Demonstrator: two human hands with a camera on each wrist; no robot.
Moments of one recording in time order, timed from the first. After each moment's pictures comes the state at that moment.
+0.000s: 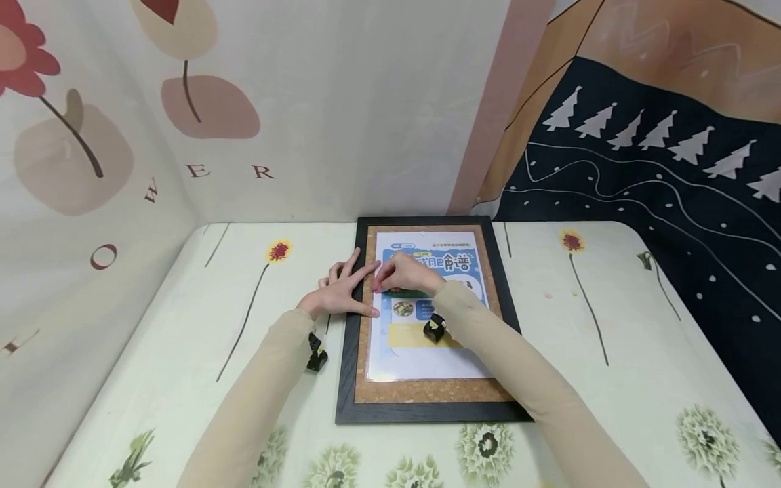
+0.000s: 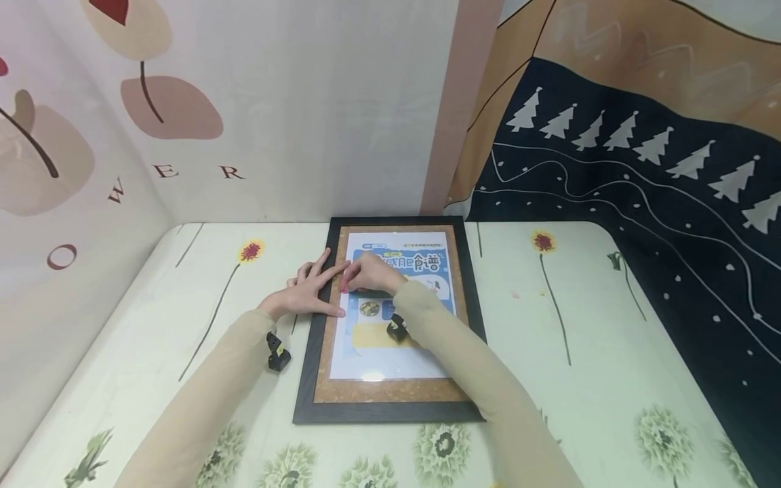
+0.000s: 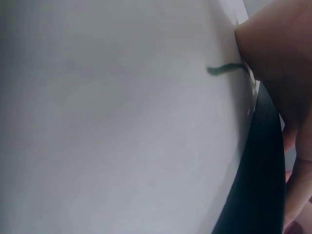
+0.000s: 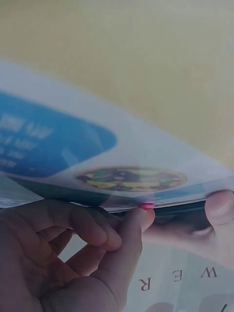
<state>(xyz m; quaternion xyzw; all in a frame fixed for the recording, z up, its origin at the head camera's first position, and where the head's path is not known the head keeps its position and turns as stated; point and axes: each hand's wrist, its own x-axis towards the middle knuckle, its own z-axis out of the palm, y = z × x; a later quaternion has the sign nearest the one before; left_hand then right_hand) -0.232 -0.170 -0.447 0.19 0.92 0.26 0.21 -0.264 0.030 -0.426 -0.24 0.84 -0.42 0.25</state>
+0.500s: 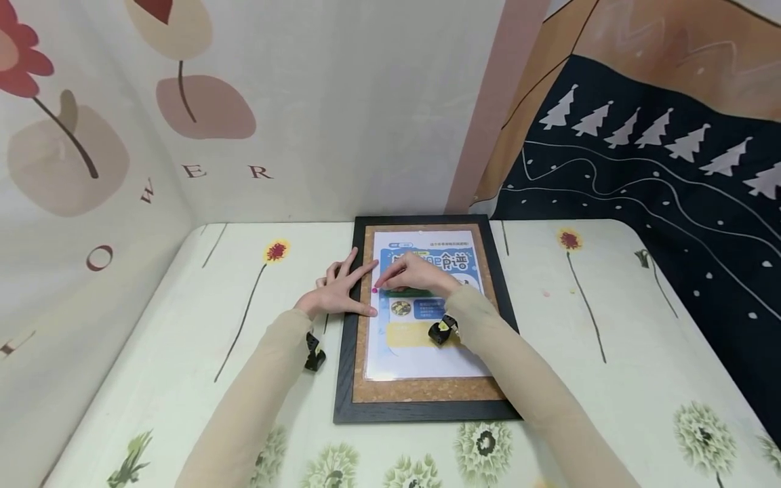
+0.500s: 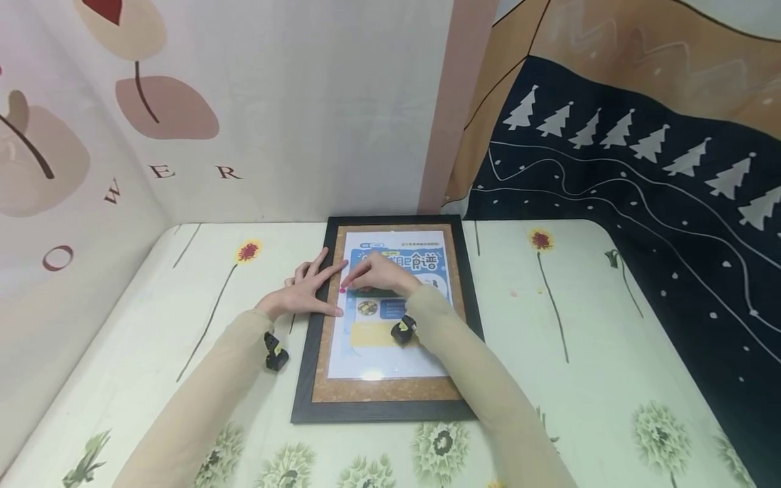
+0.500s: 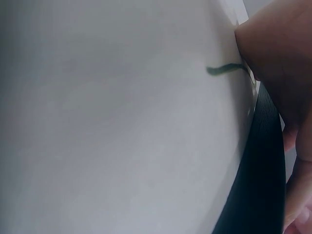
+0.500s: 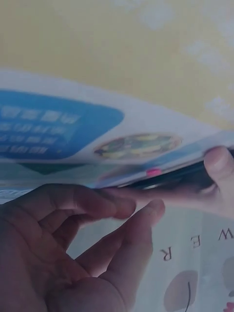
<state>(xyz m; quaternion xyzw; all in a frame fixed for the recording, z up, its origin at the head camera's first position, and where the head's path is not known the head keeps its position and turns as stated) -0.231 -0.169 -0.443 0.19 0.92 0.26 0.22 -0.256 0.052 -0.422 -0.21 0.80 -0.49 0.28</state>
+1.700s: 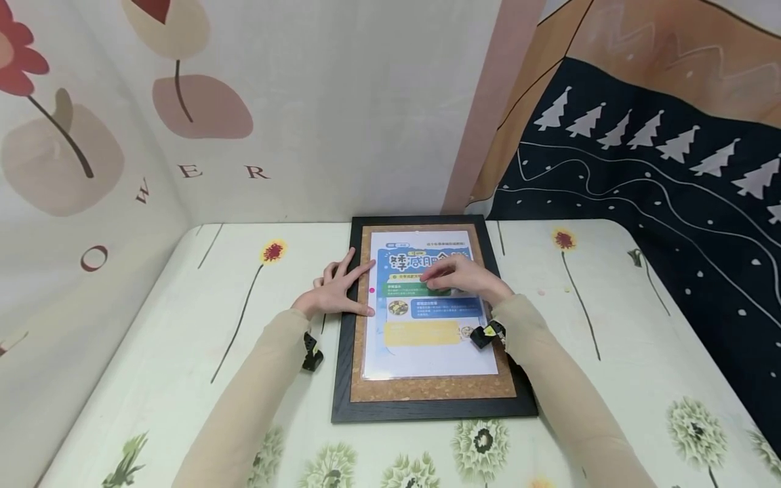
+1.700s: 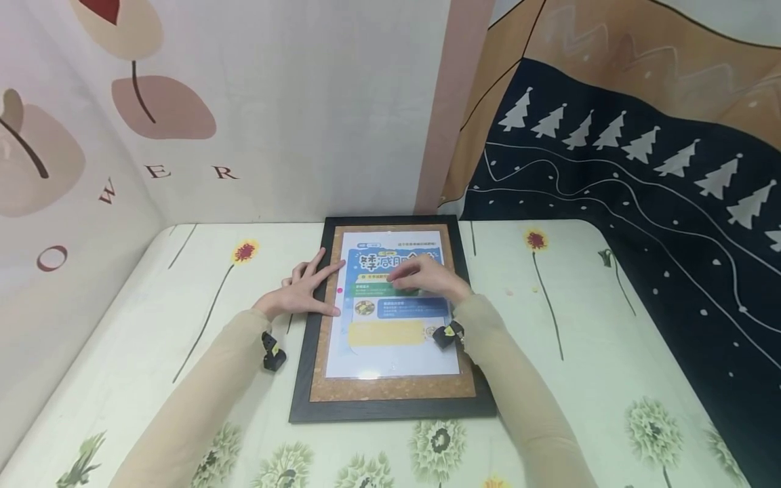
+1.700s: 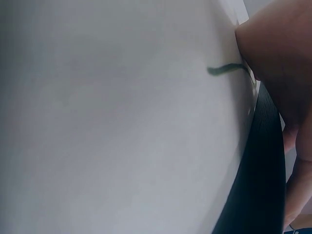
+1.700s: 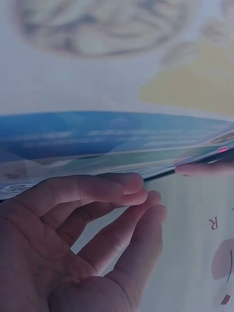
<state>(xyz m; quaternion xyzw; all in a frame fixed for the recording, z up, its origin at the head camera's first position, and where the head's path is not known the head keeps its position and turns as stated) -0.231 -0.169 -0.446 0.19 0.92 0.26 0.21 -0.242 0.136 -0.419 -0.16 0.82 -0.49 0.25</state>
